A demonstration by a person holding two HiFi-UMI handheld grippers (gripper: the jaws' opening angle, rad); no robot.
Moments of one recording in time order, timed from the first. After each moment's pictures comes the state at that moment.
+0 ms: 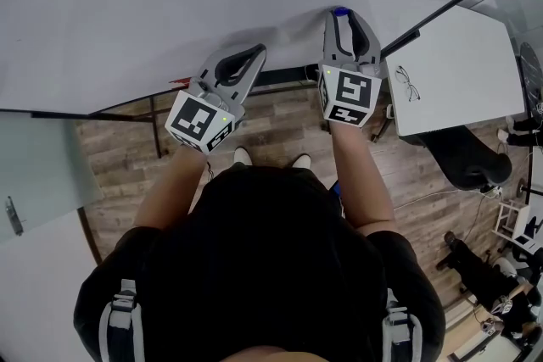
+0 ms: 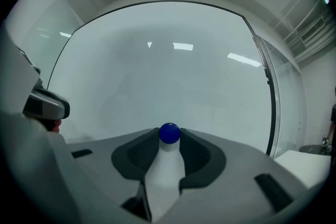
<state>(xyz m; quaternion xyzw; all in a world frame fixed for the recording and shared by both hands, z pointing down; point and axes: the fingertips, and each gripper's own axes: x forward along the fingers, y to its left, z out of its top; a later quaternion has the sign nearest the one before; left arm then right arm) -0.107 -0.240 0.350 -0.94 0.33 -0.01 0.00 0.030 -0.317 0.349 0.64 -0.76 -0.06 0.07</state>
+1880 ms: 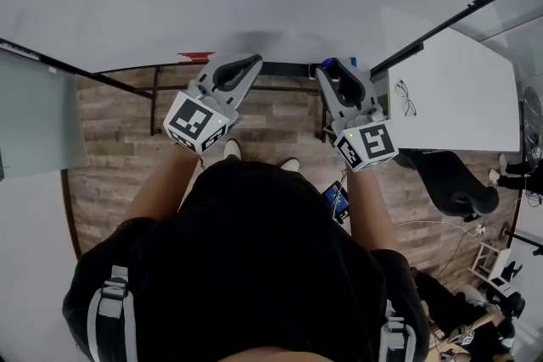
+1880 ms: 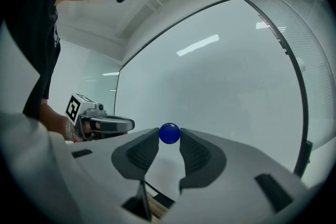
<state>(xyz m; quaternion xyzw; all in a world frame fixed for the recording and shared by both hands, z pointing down) -0.121 -0.174 0.369 -0.92 0.38 -0.04 0.00 -0.006 -0.187 0.373 0.38 -0.92 0.01 0.01</state>
